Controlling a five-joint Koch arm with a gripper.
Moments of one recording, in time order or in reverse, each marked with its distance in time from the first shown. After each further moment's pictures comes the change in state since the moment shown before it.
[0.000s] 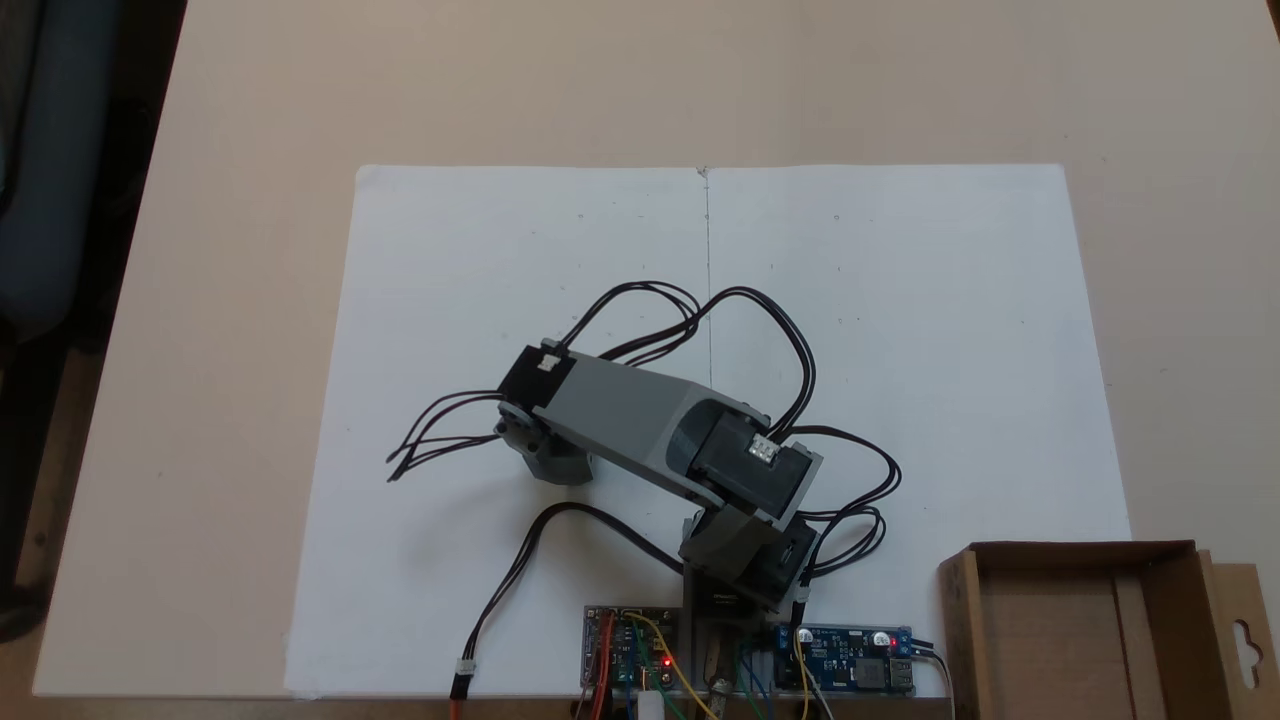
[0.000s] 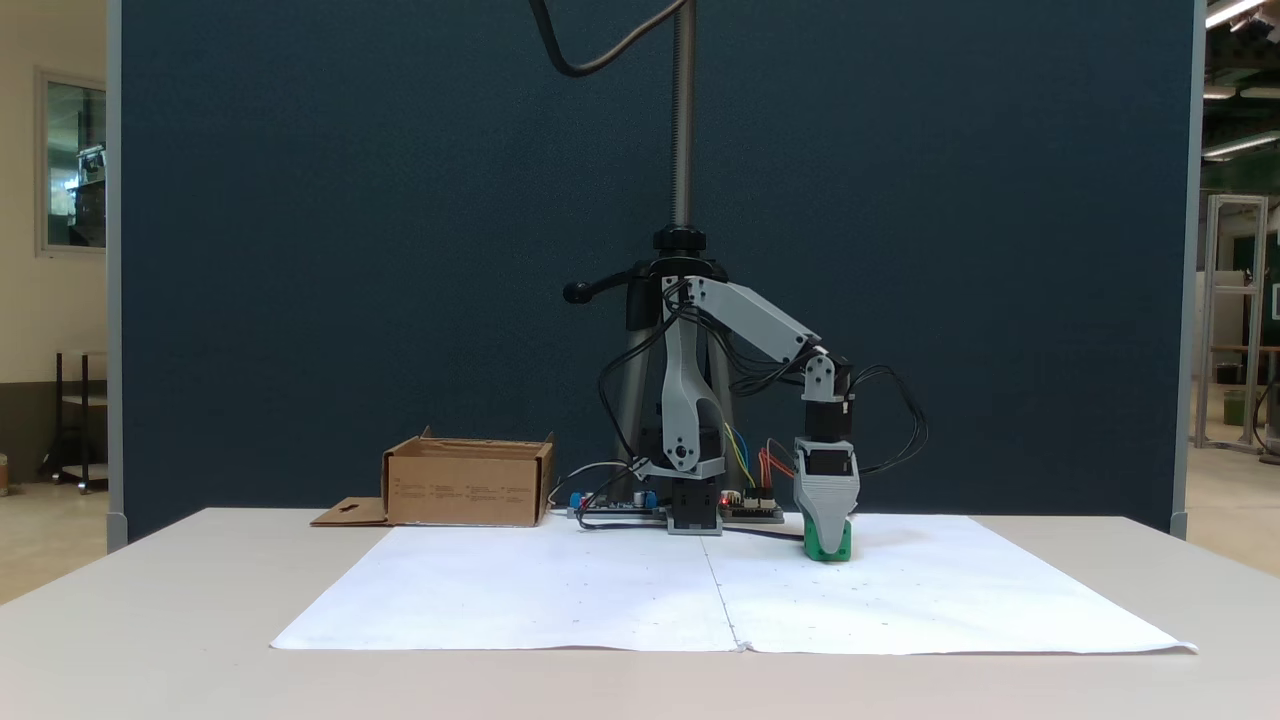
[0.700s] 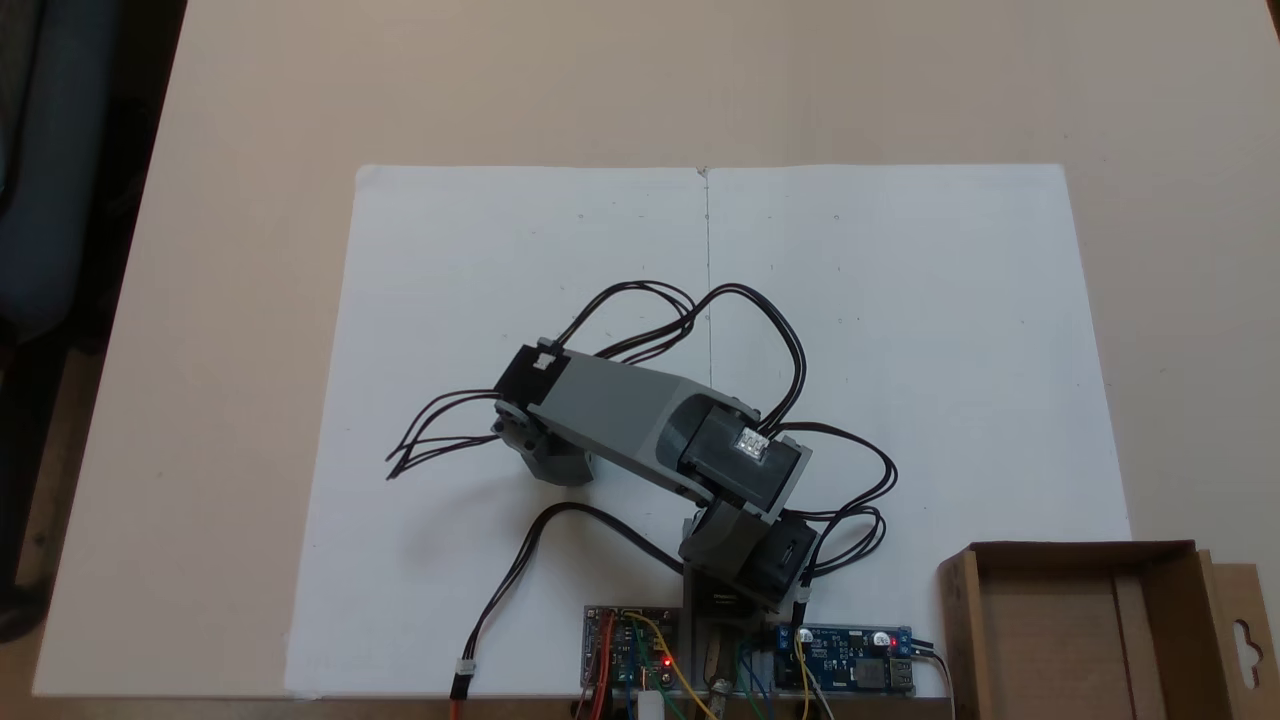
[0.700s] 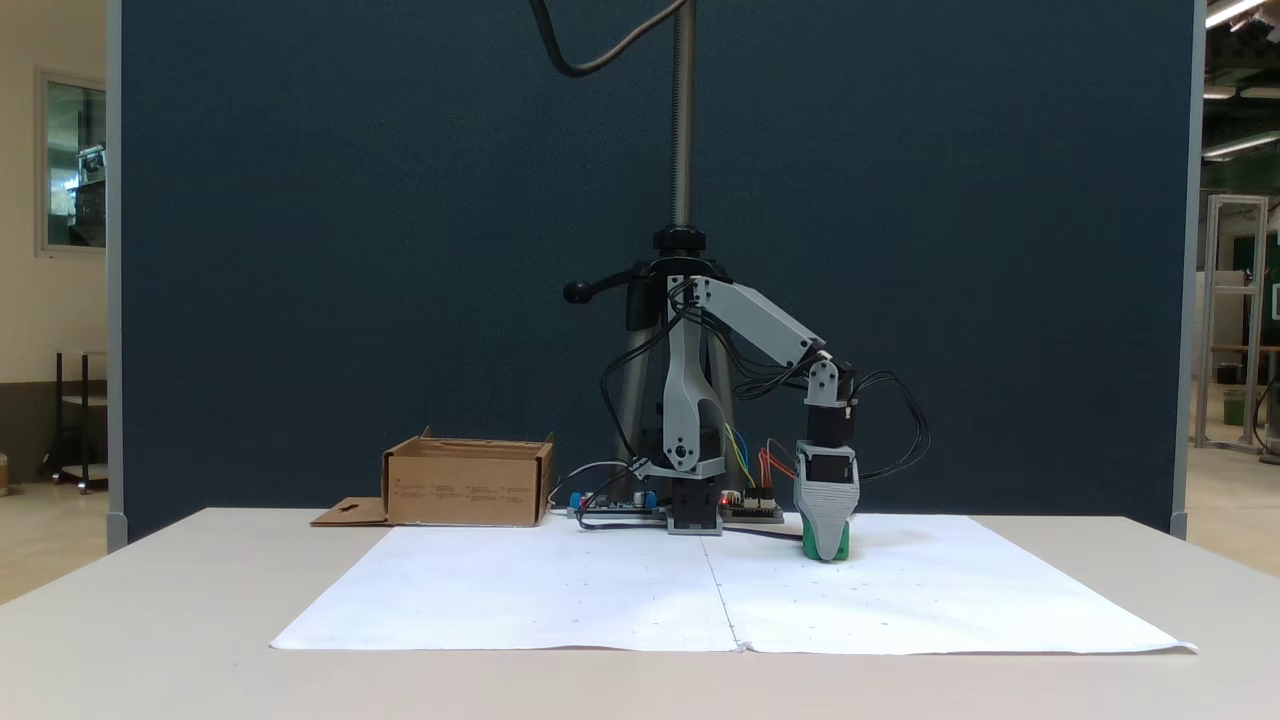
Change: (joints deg) arm 0.0 -2.8 -0.2 -0.4 0.0
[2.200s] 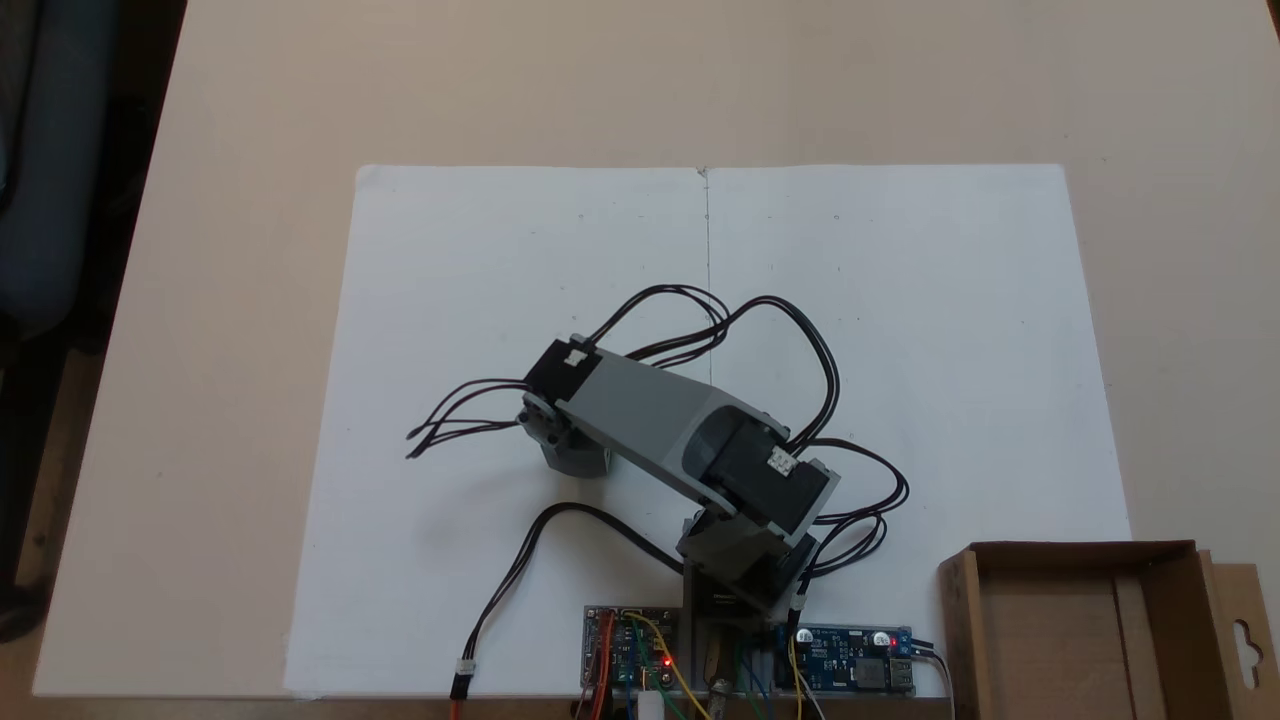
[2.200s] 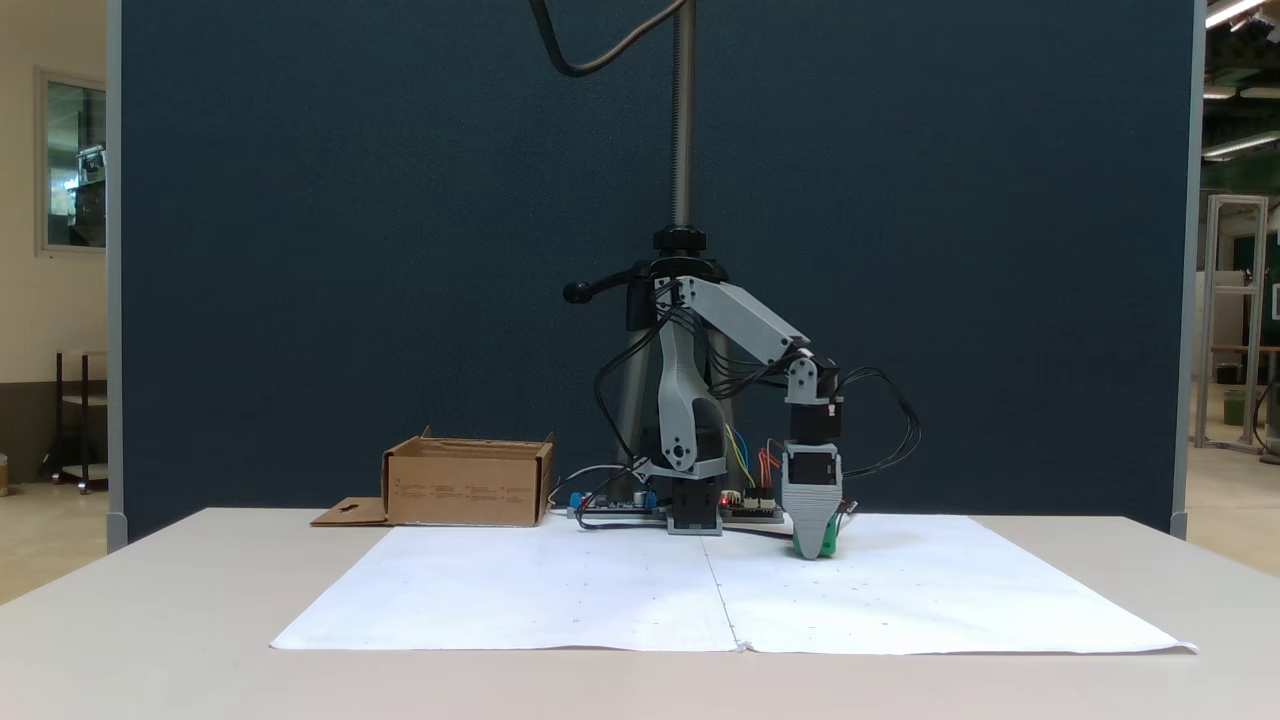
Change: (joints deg) arm 6.5 6.9 4.4 -1.9 0.0
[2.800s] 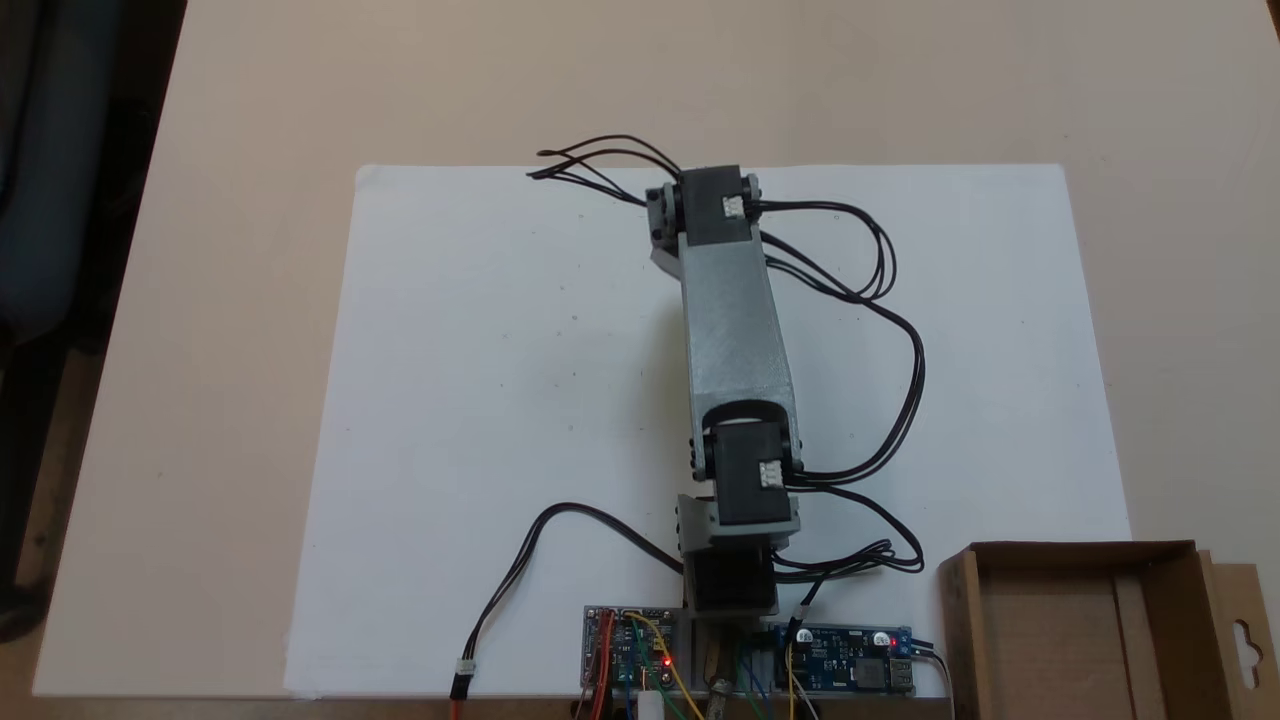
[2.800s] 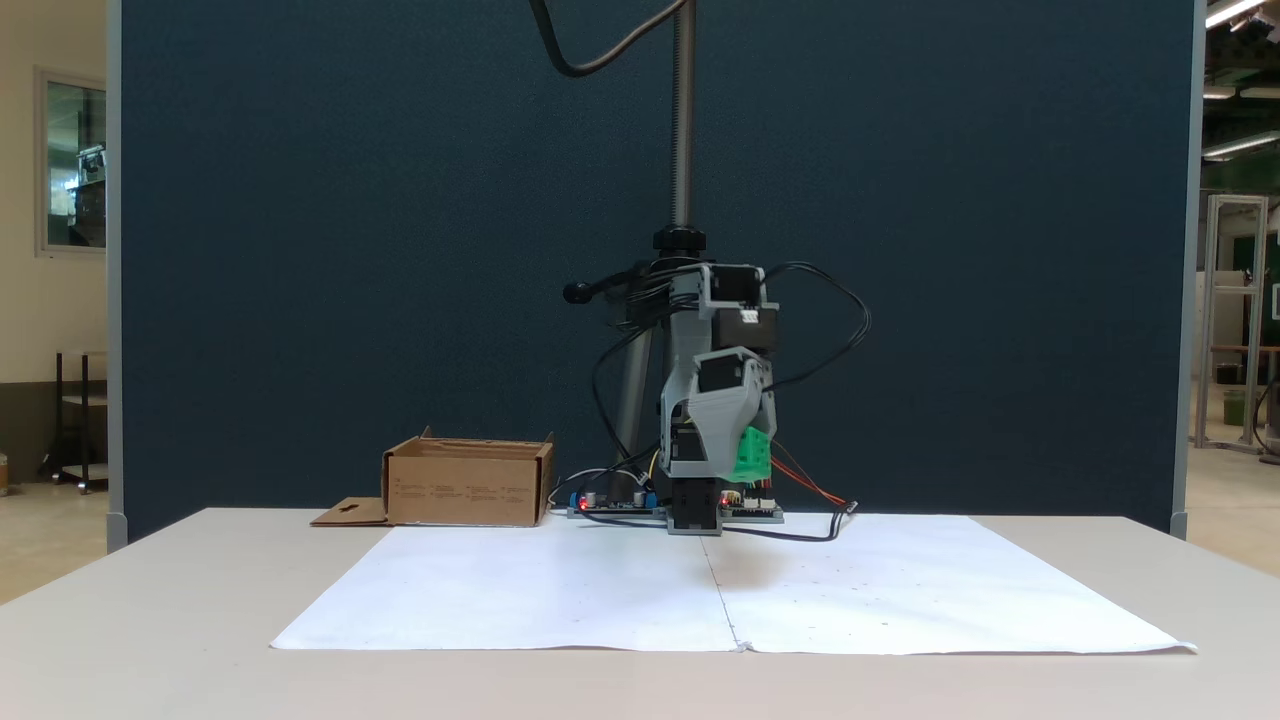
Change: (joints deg) arm 51.5 -2.5 -35.2 13.4 -24.4
